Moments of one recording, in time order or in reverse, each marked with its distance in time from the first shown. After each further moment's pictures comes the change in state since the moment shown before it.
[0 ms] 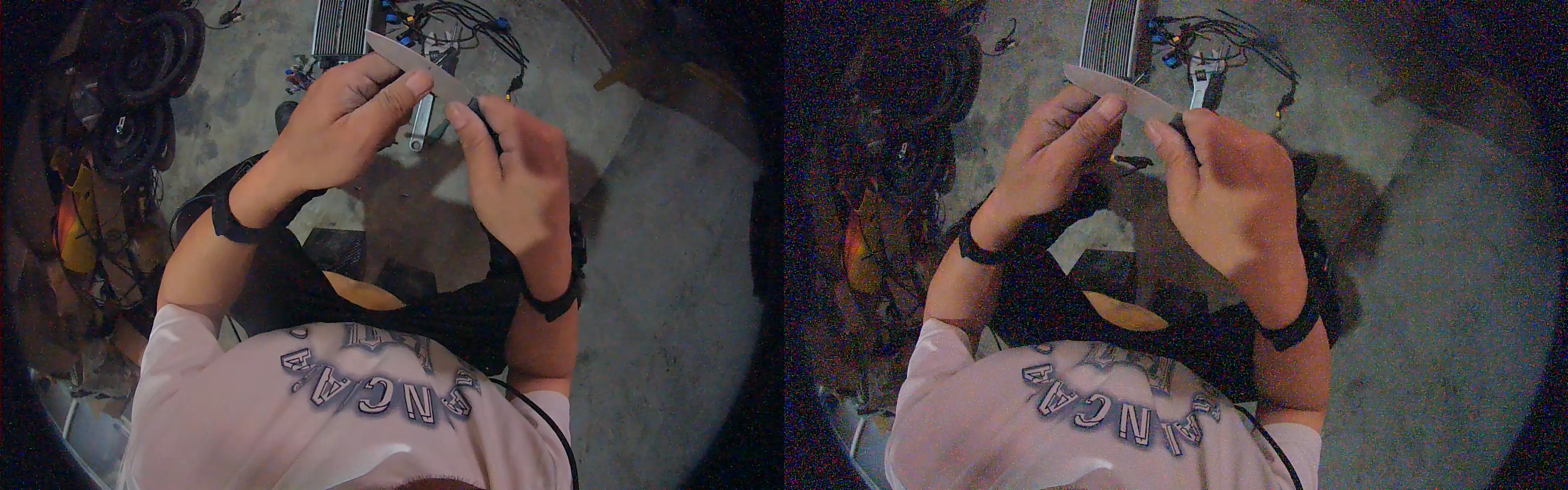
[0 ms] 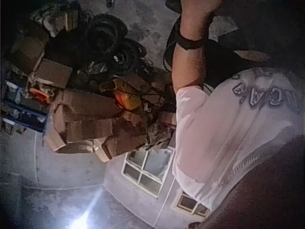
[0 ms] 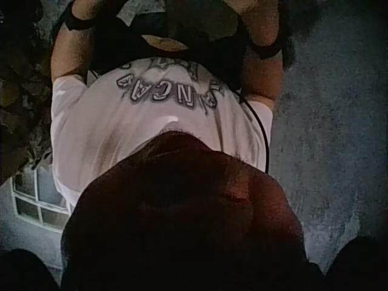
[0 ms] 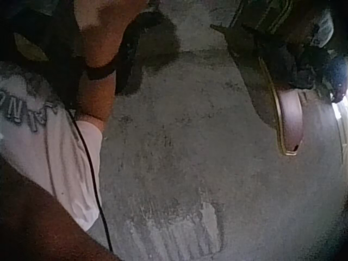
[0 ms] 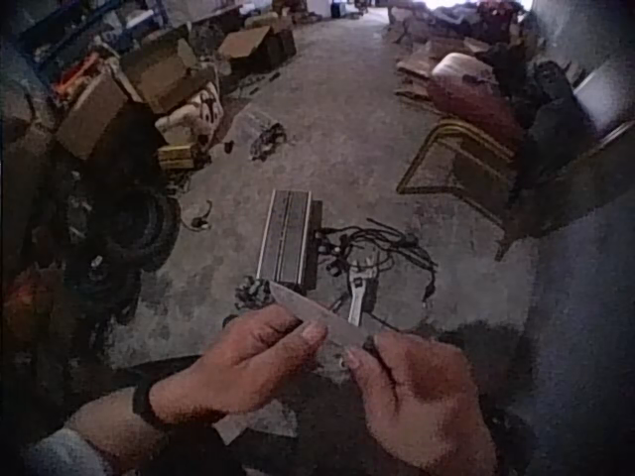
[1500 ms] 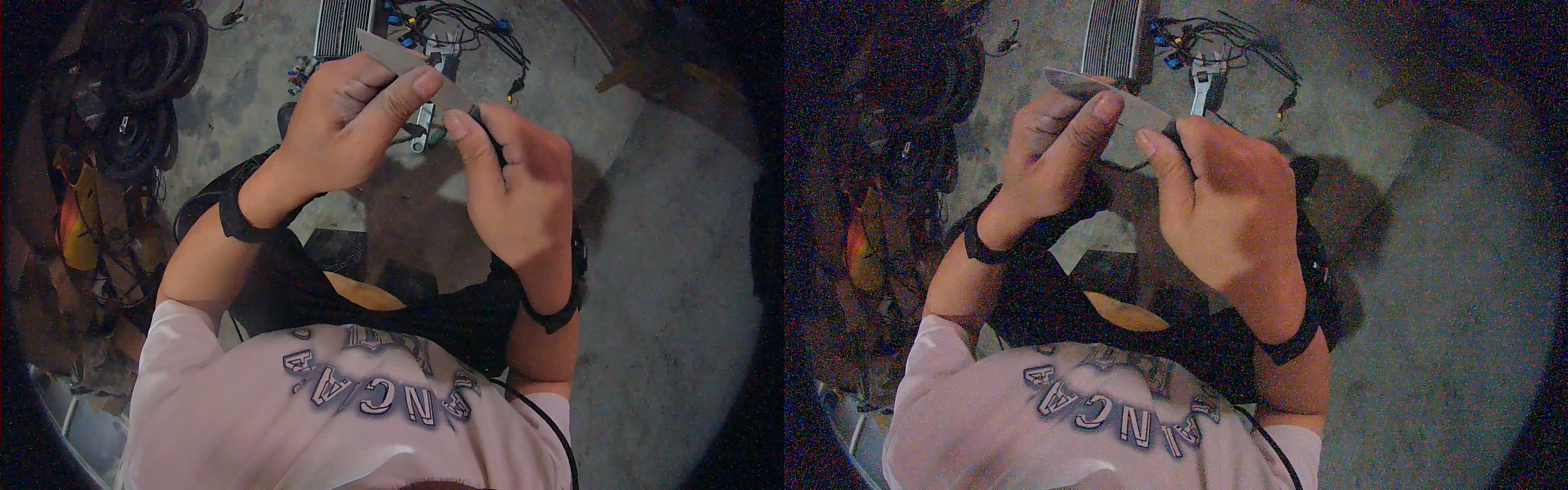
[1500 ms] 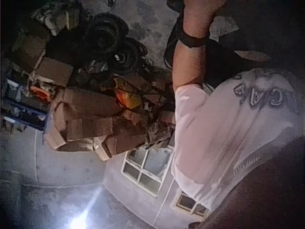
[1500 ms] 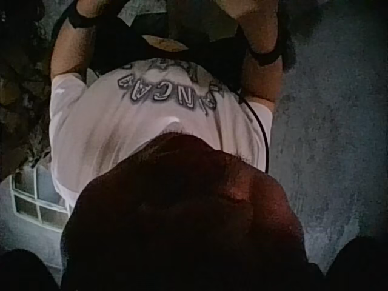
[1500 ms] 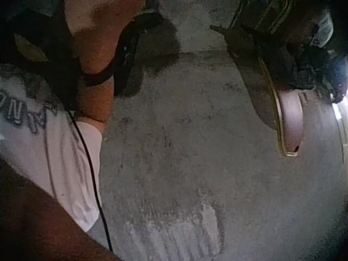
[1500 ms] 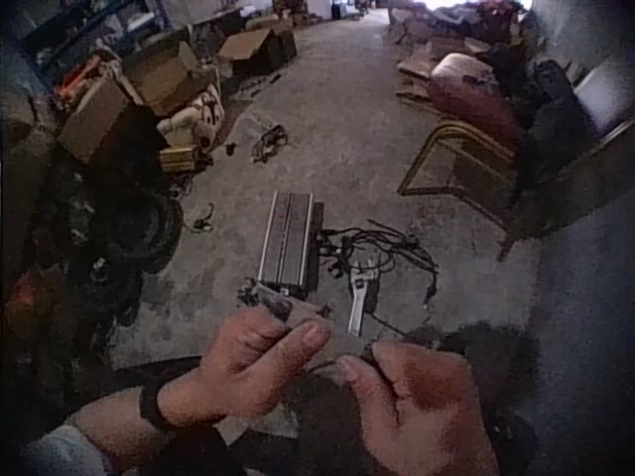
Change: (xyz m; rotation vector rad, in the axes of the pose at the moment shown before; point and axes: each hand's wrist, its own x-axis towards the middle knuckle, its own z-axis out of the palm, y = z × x) left_hand 0.000 0.009 0.001 0.125 0.079 0.183; right_hand 0.002 -0.014 -0.010 0.150 -0.028 0.129
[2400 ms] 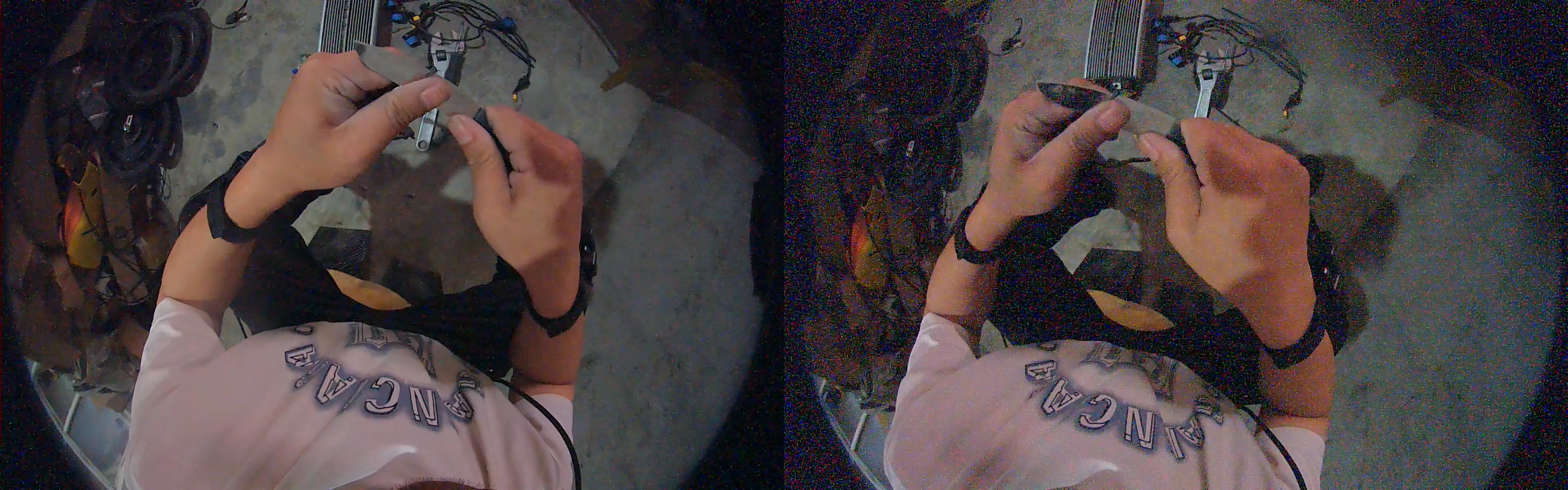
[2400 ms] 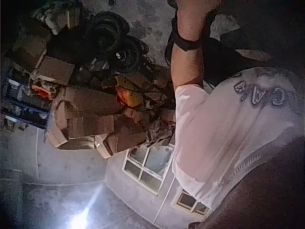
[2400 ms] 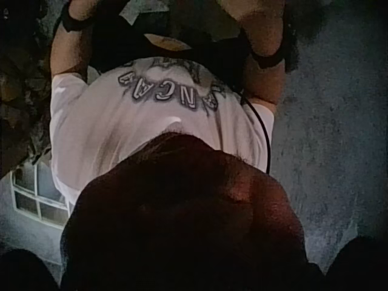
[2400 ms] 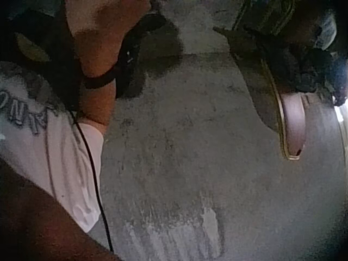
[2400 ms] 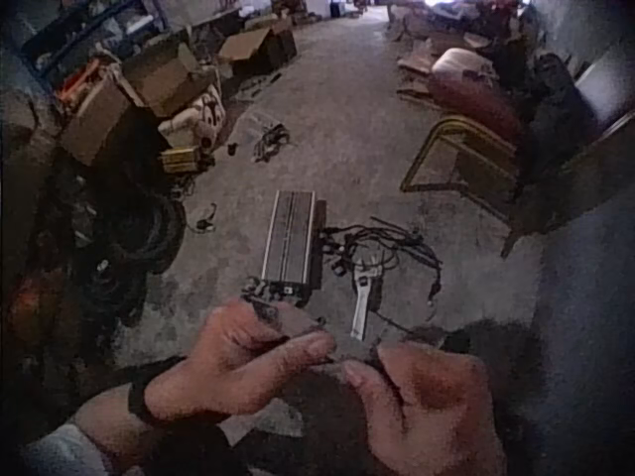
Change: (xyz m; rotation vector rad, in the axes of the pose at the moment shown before) left_hand 0.005 0.004 -0.009 0.116 -0.048 0.054; right_hand 0.001 0.001 -0.010 0.011 -0.058 -0.008
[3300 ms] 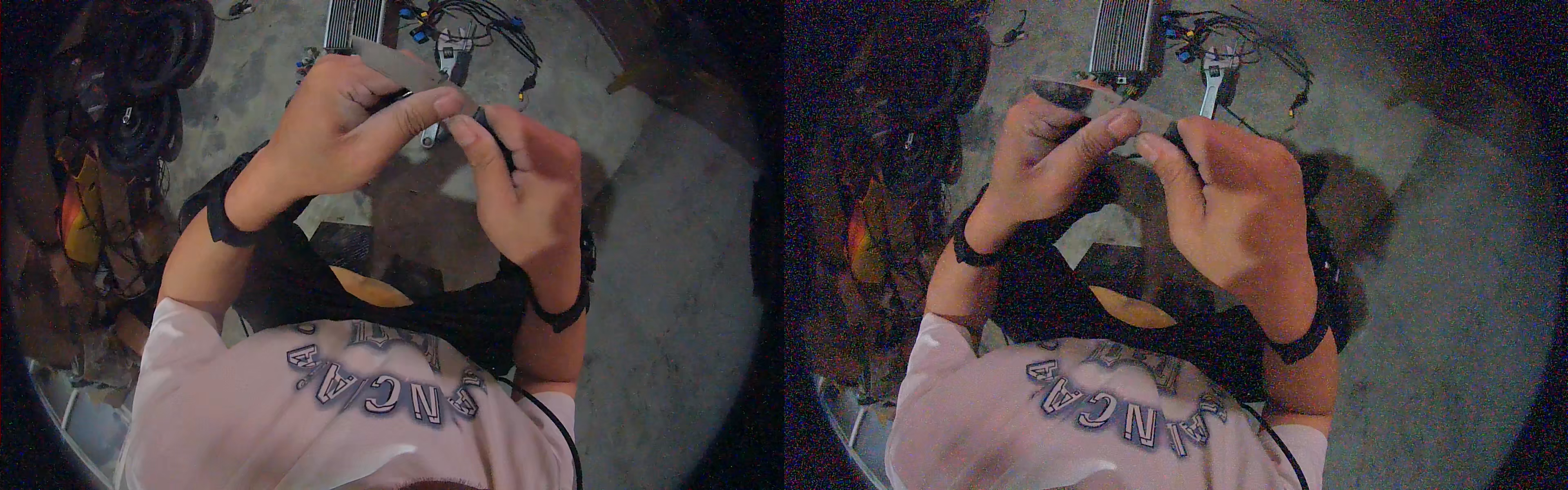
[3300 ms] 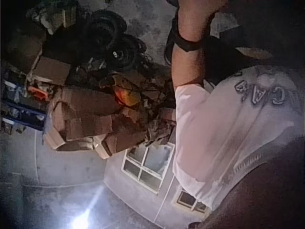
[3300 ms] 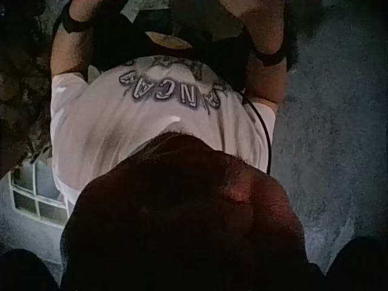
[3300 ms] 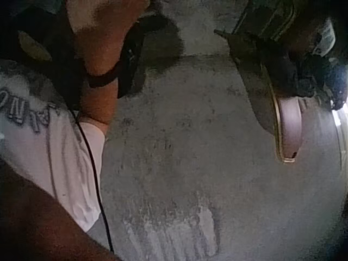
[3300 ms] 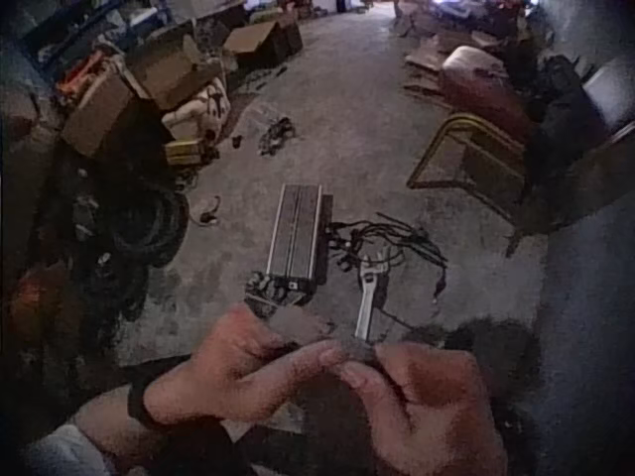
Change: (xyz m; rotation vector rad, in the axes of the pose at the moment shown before) left_hand -0.005 0.009 -0.015 -0.004 -0.138 0.029; right_hand 0.002 -0.006 0.013 0.111 -0.060 0.042
